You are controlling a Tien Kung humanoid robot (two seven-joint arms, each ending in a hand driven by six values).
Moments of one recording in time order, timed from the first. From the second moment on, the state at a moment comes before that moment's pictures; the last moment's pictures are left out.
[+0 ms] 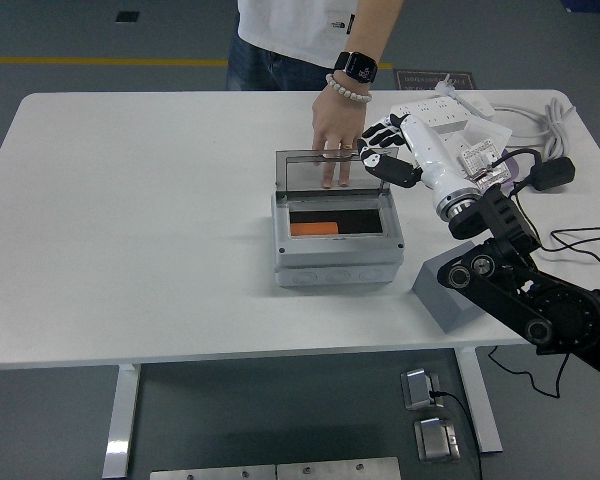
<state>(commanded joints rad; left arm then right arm) 0.08 0.25 -0.84 -0.18 1.05 0.05 0.11 0.64 -0.37 0.68 1.29 -1.51 -0.45 -0.22</state>
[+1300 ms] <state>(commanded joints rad) 0.07 0.24 -0.84 -0.18 1.06 0.05 0.12 0.75 -0.32 0.70 1.10 -1.49 -0.40 -0.23</state>
